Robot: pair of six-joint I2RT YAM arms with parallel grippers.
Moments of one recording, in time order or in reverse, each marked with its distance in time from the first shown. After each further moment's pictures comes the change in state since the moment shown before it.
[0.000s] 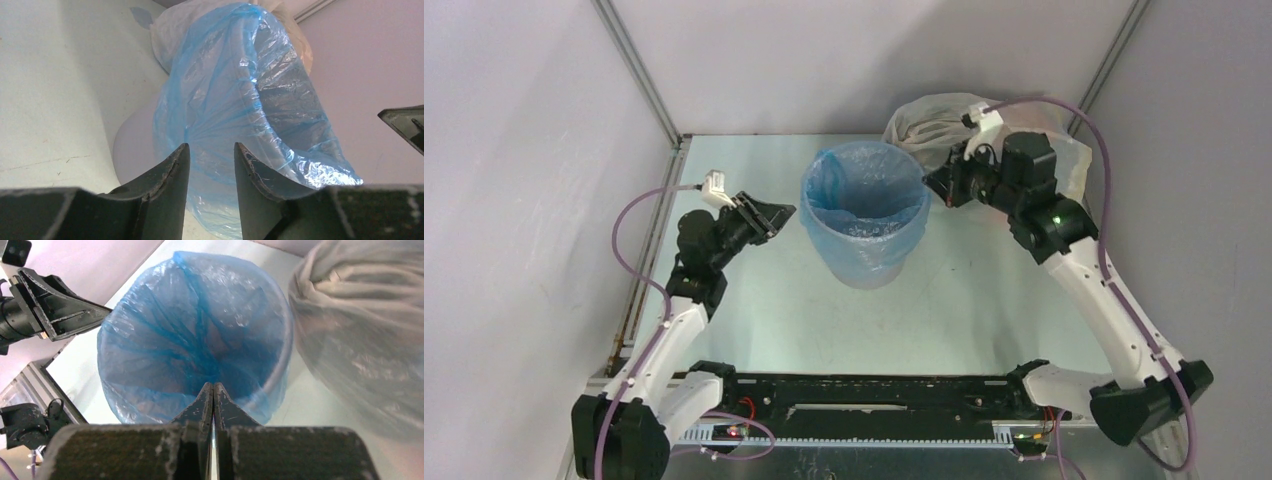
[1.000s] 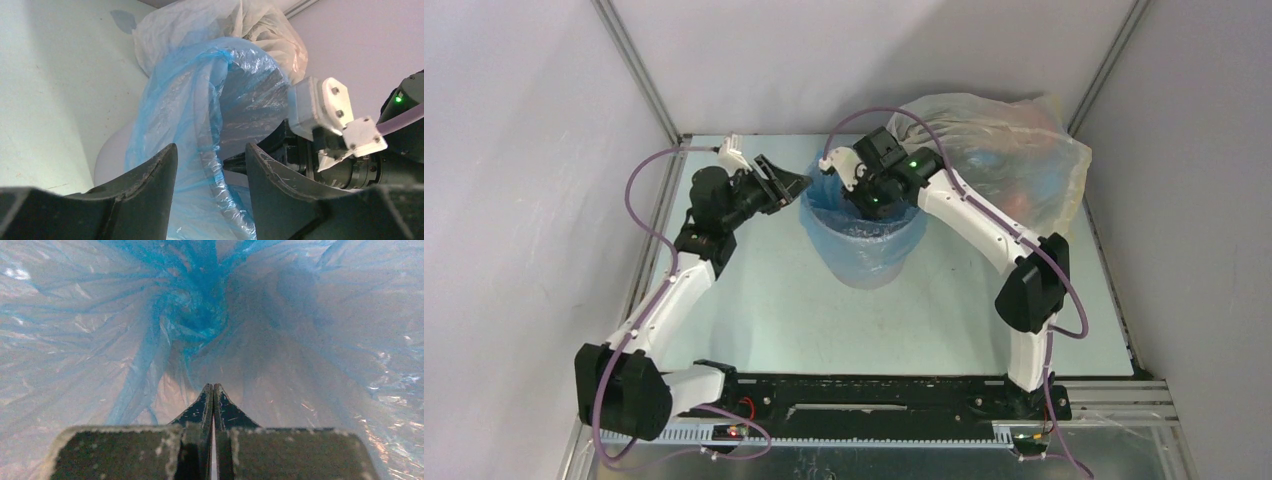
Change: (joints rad) left arm -0.063 0.236 0.303 -0.121 0.003 0.026; right arm 0.312 0.748 0.608 -0.523 0.164 -0.510
